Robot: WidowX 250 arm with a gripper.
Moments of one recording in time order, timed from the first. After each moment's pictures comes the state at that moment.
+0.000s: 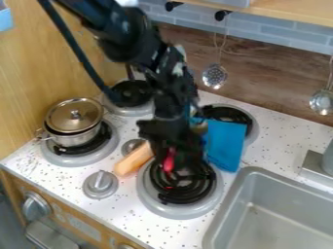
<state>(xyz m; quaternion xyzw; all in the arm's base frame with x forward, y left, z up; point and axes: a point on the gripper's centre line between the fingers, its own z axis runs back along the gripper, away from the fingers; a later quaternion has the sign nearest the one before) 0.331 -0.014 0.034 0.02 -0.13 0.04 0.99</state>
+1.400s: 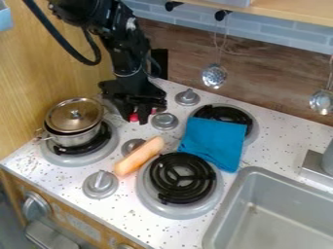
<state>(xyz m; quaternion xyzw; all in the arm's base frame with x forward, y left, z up) 0.360 0.069 0.061 0.03 -0.16 0.13 0.98</state>
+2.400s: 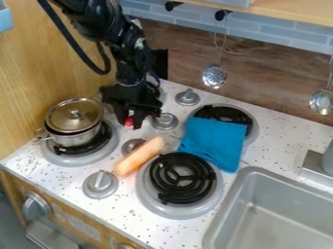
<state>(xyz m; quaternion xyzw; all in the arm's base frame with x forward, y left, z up) 0.374 0.093 0.035 0.10 -0.15 0.13 0.98</state>
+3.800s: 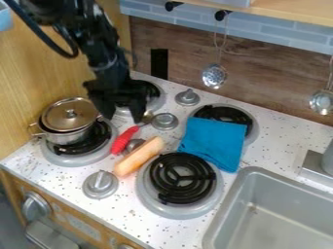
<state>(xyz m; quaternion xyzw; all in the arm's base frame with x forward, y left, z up) 0.352 0.091 0.058 -0.04 -0.14 0.11 0.98</state>
